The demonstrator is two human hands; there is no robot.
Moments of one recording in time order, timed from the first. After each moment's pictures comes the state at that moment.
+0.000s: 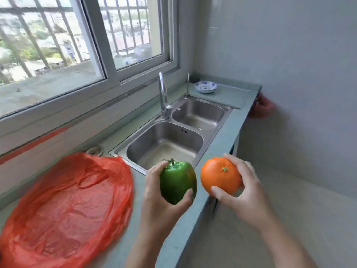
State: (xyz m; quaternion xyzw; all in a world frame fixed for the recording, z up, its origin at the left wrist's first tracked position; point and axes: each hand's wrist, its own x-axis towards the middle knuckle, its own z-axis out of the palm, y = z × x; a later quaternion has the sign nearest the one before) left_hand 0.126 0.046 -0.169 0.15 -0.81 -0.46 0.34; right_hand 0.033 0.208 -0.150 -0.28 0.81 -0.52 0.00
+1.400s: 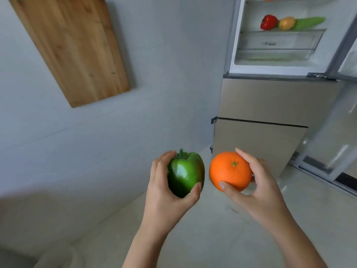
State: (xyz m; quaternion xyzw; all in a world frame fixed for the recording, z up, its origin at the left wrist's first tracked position) left_hand -0.369 0.739 -0.140 -0.41 -0.72 -0.55 0.02; right_hand -0.233 0.869 -0.136 0.25 0.81 -0.39 -0.36
